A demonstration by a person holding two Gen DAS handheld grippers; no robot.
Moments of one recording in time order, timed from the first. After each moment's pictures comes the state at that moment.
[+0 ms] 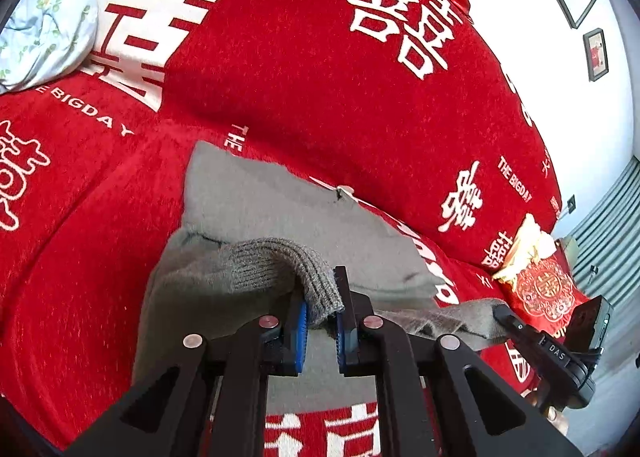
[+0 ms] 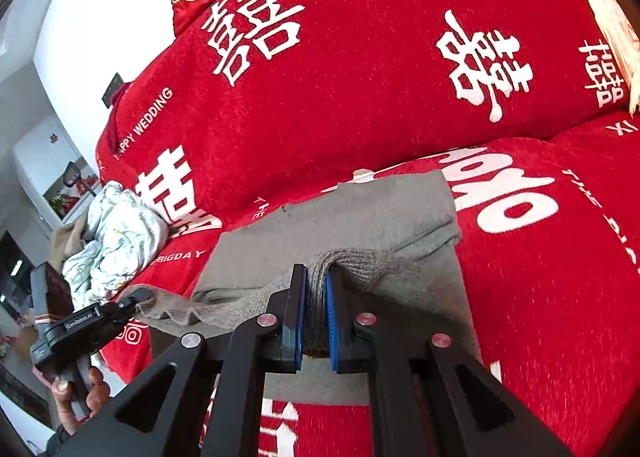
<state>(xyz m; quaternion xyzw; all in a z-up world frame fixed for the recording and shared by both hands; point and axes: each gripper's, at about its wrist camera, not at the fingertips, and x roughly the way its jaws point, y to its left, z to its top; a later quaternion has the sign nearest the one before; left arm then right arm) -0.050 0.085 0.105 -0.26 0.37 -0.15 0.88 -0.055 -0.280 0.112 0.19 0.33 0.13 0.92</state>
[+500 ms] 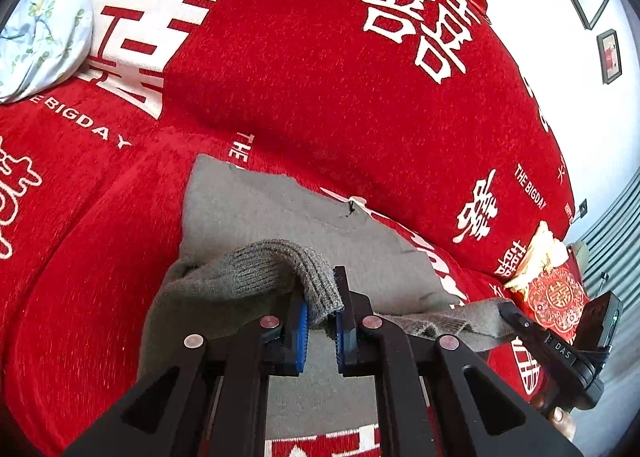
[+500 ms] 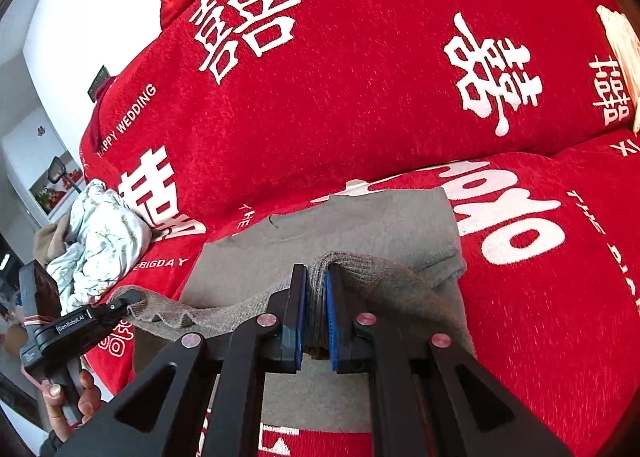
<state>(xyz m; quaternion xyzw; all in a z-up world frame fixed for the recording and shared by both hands) -0.011 0.084 0.106 -0.25 0.37 -0.14 0.88 -0.012 -0.272 0.119 0.17 0.34 0.11 0.92</state>
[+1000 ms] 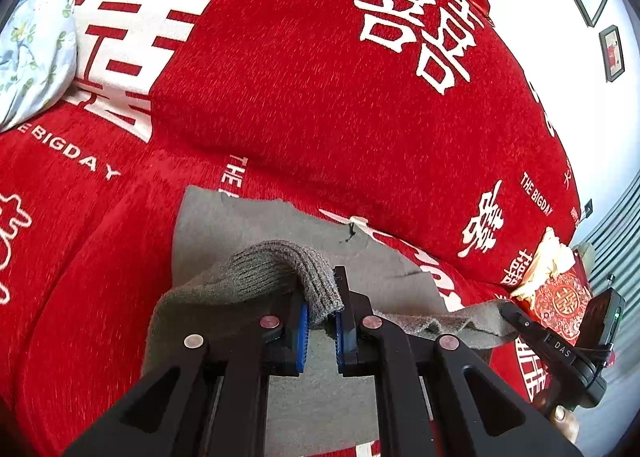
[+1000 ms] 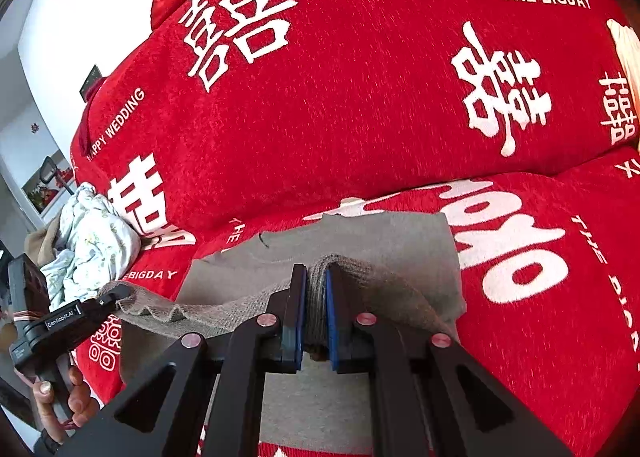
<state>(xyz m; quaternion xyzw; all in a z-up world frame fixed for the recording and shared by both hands) 0.030 0.079 0.122 -0.24 0.37 -0.13 0.89 0.029 -0.273 0.129 0.16 0.34 0.10 0.92</state>
